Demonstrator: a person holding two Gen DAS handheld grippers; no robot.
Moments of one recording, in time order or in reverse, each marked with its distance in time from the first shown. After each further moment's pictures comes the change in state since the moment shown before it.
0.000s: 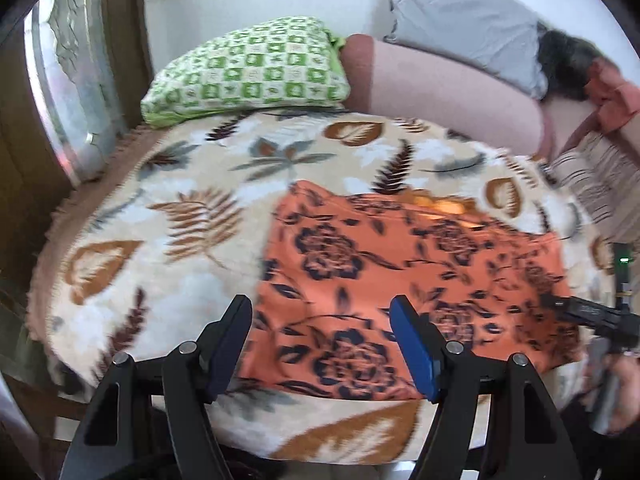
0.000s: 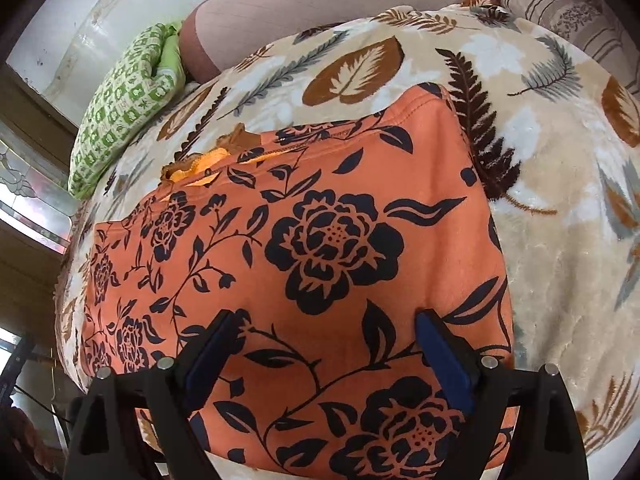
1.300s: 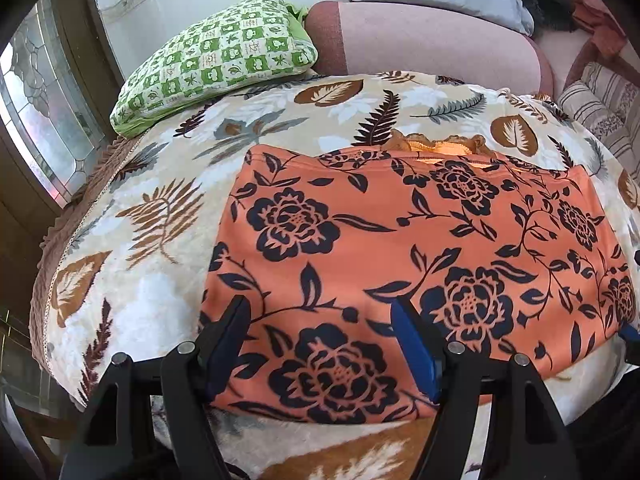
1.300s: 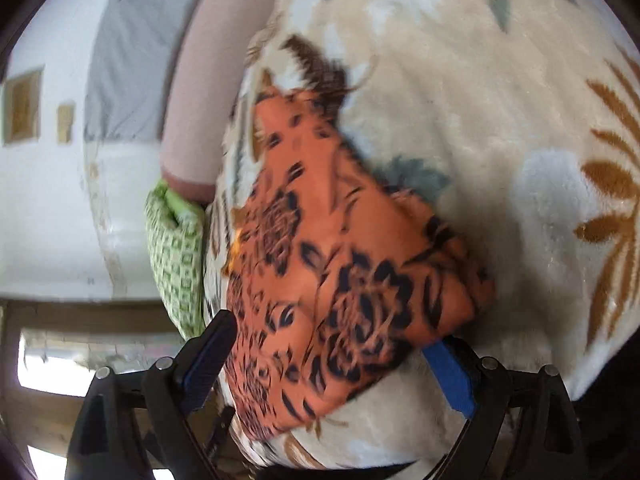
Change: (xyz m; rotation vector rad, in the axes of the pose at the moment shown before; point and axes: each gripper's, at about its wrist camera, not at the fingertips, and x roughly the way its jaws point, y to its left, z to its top) left arm 0.073 -0.049 -0.022 0.165 0.062 0.106; right arm -0.020 -0.096 -0.082 0.764 -0.125 0.467
